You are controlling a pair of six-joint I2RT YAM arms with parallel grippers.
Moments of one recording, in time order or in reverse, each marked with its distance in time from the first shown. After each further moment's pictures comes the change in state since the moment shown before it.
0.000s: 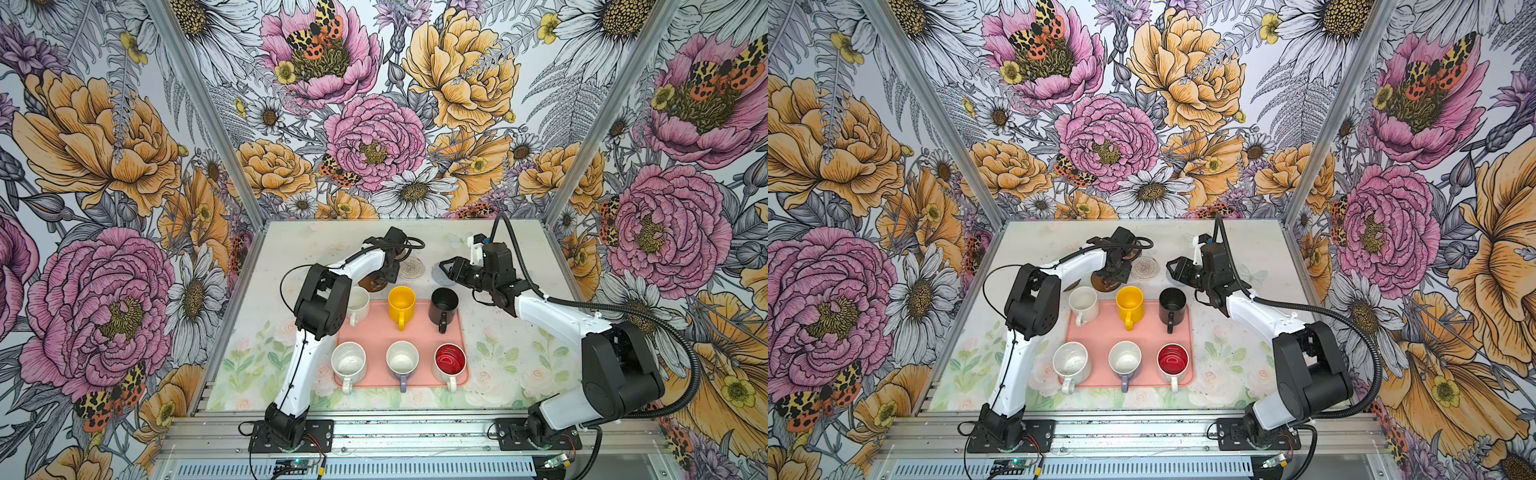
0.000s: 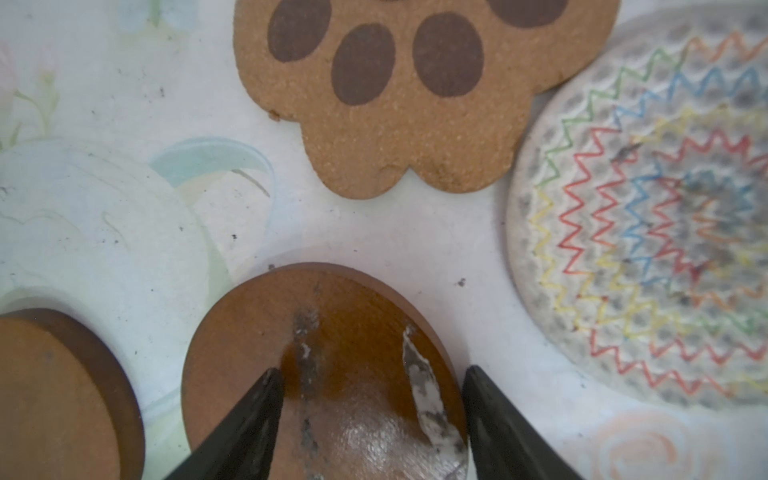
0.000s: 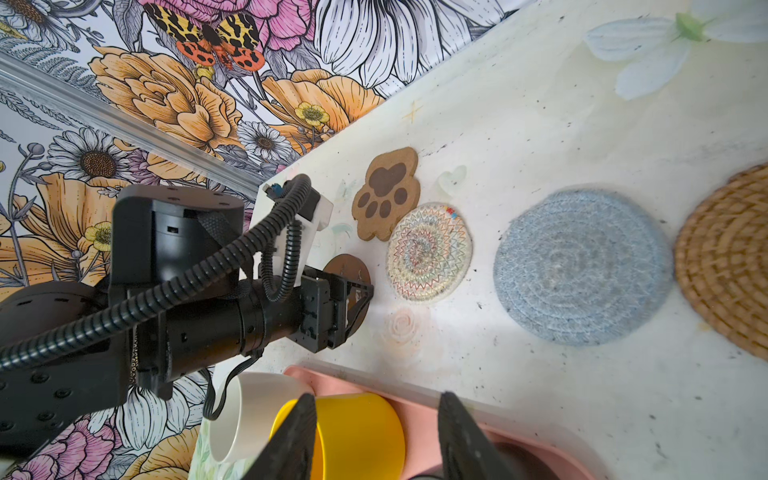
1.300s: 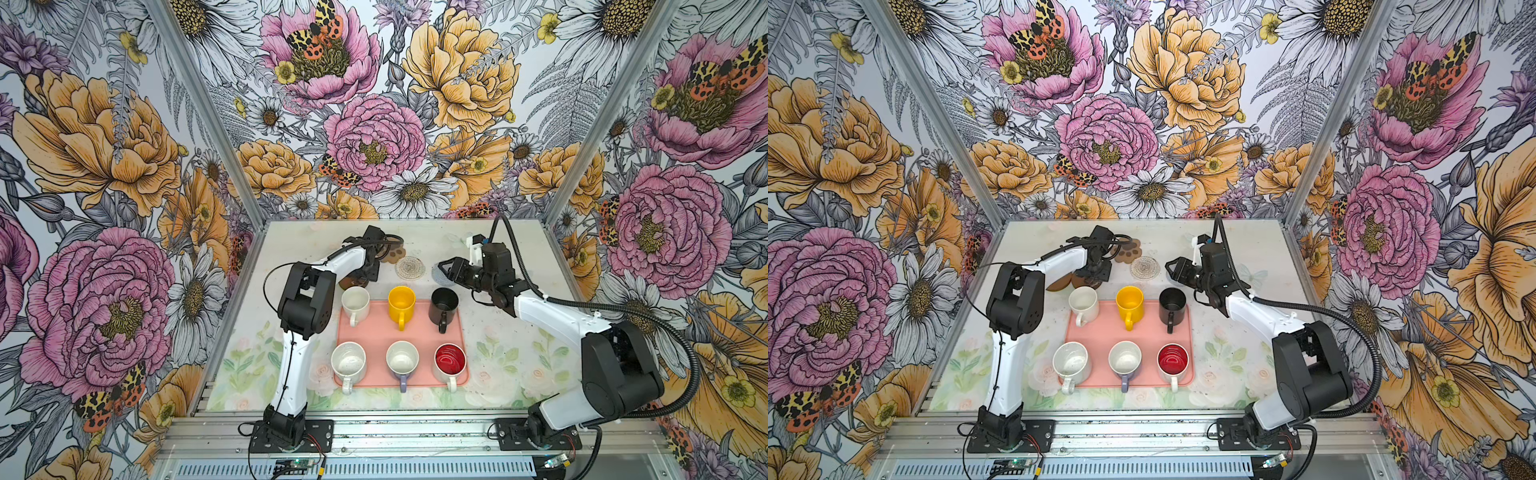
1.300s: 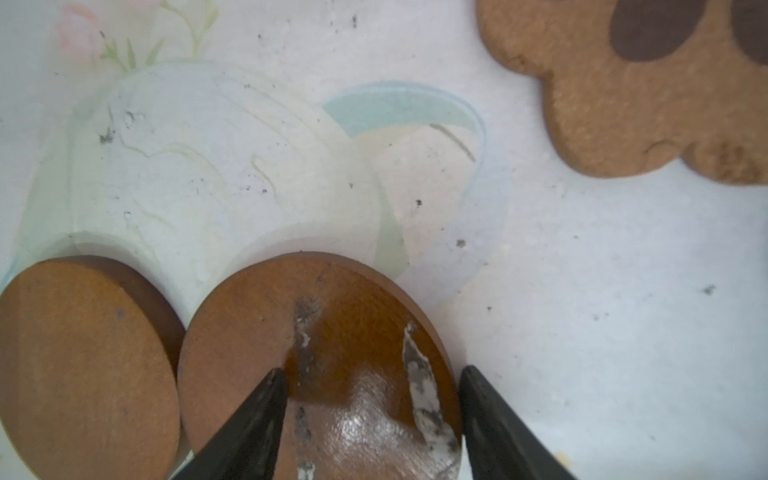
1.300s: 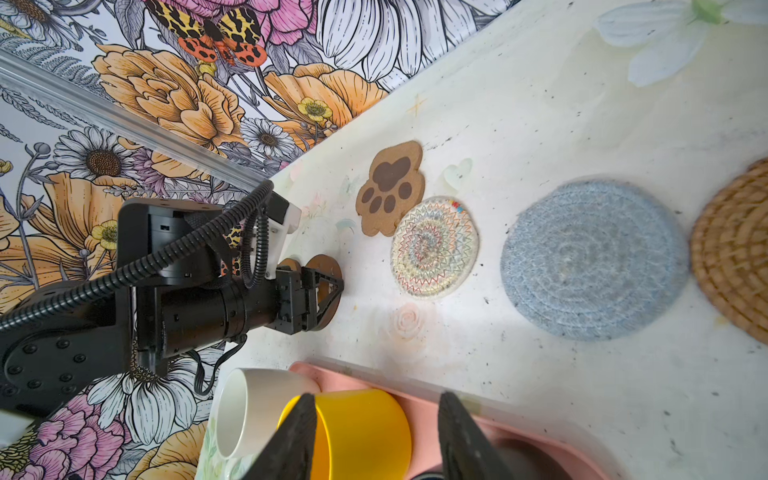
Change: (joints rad) left arm 0.111 -0.080 -0.137 0.049 -0.010 -0.008; right arm 0.005 0.002 0.000 0.000 -0.011 0.015
